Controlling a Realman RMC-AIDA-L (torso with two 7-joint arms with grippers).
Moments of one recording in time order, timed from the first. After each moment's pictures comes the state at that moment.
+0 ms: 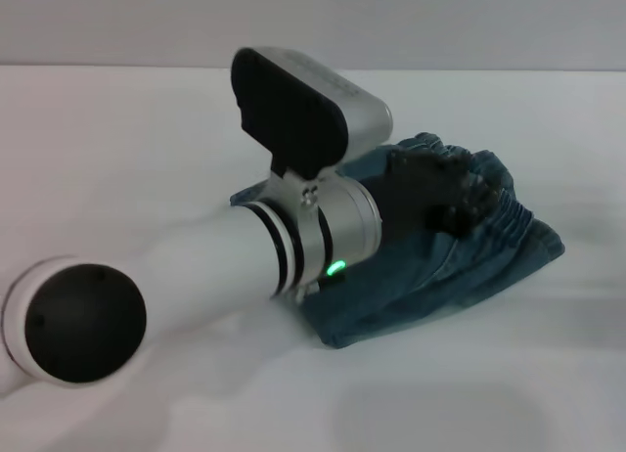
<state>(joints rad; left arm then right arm) -0.39 -2.07 -0.94 -1.32 1.98 -0.23 0.66 0.08 2.07 1.61 0.64 -0.05 0.83 -2.87</state>
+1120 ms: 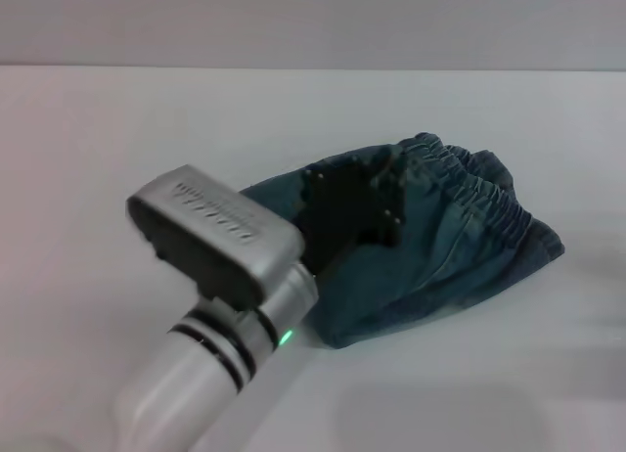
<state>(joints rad) -0.24 -2.06 -0.64 -1.19 2.14 0.42 0.61 0.04 2.08 1.63 0.51 -0.07 1.08 -2.87</state>
